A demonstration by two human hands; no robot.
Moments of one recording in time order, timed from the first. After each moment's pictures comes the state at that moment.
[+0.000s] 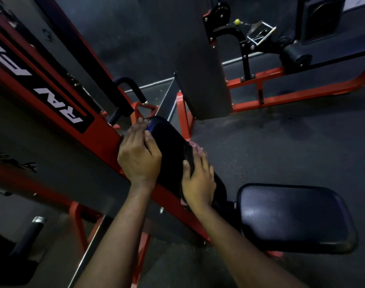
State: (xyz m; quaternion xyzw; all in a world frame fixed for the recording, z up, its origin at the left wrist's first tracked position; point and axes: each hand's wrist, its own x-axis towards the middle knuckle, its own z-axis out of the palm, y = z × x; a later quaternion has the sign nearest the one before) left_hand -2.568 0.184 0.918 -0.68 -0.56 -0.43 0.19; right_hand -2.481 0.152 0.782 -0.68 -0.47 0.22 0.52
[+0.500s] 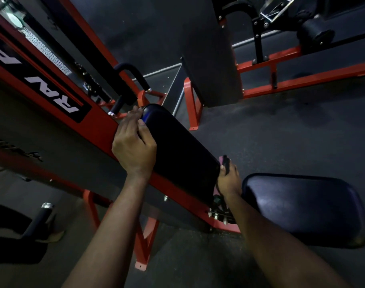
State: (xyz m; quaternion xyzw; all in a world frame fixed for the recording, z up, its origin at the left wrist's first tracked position) left_hand -2.563 0.183 0.919 -0.67 -0.55 -0.44 0.22; right_hand -2.425 0.194 0.622 -0.74 -0.34 0.42 0.41
